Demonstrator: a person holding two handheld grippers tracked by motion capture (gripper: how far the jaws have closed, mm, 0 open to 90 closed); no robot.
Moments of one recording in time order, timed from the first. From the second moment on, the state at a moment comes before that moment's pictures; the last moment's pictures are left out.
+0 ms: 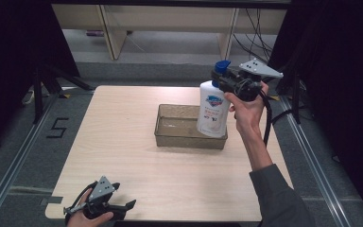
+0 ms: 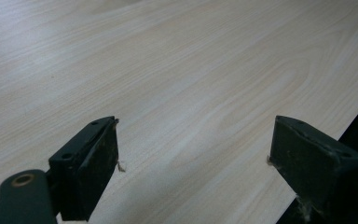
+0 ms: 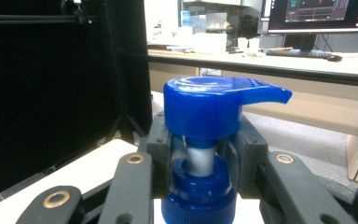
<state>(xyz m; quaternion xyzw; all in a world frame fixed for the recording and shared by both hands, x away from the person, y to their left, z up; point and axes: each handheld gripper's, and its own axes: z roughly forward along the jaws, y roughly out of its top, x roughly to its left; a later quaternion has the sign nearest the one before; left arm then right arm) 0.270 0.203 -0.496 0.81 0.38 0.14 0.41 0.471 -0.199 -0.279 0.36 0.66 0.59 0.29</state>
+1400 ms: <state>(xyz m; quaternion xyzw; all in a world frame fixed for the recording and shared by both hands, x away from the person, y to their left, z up) 0.270 0.204 -0.495 0.81 0.38 0.14 0.41 0.488 -0.206 -0.327 0.39 0.66 0.57 0.27</state>
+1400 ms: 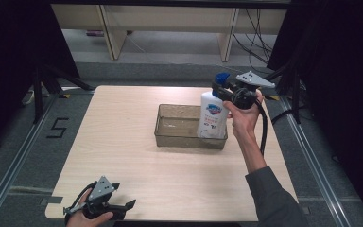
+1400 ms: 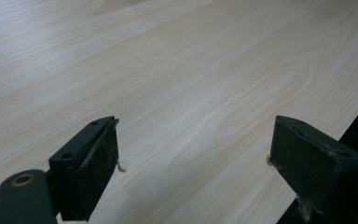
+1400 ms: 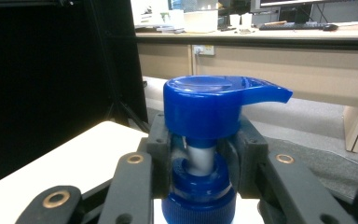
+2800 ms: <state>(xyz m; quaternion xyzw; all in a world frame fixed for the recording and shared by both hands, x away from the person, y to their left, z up) 0.269 0.202 -0.496 0.81 0.39 0.13 0.42 0.486 -0.217 -0.350 0.40 0.66 0.58 0.27</state>
